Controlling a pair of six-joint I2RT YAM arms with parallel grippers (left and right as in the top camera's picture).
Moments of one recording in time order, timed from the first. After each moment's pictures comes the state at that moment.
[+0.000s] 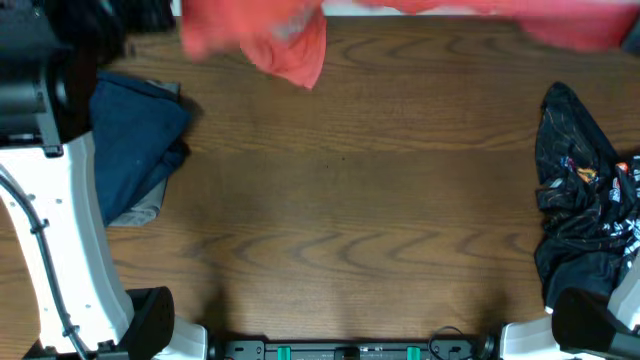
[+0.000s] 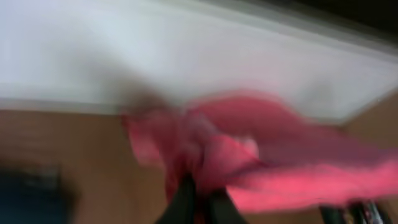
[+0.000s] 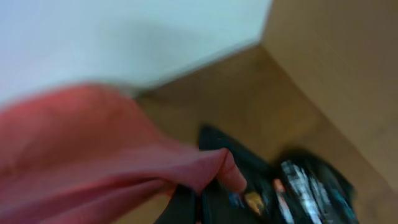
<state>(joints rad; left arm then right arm) 0.05 1.69 2.38 -1.32 0.40 -0.20 -0.25 1.66 2.17 -1.21 0.20 0.19</state>
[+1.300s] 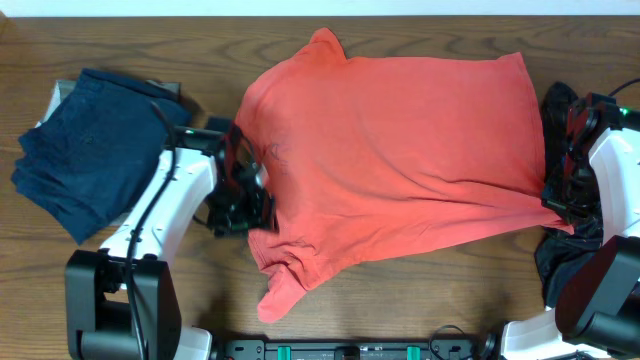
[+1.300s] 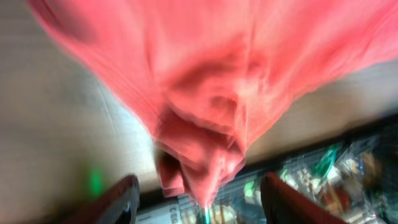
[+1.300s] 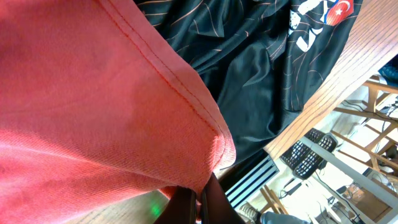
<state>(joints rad) -0.15 1.63 1.12 -1.23 0.39 -0.12 -0.30 1.69 1.33 -1.38 0.39 0.37</state>
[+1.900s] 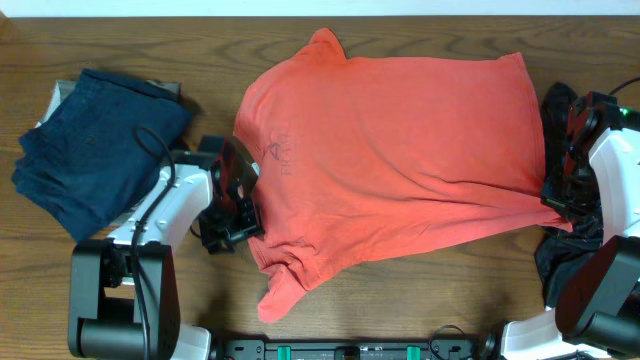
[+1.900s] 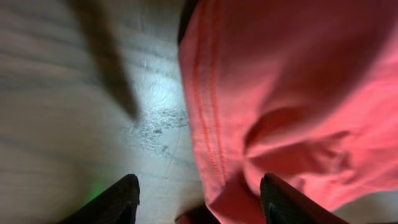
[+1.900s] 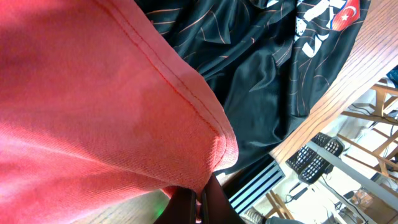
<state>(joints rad) -0.11 1.65 0.91 -1.03 0.27 -0.39 -0.30 1.69 1.33 -1.36 0.37 0.37</state>
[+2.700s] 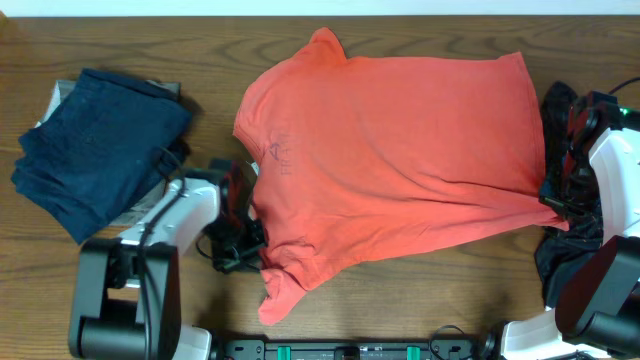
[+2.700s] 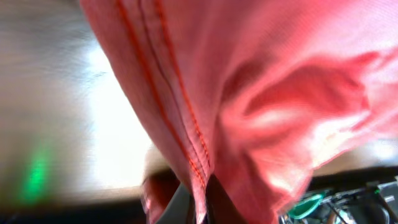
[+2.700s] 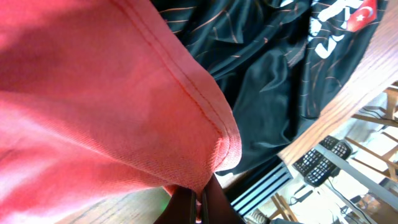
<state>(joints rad) -0.12 1.63 0.85 -1.11 0.43 -0.39 -0.30 1.69 1.33 -1.35 0.33 0.36</state>
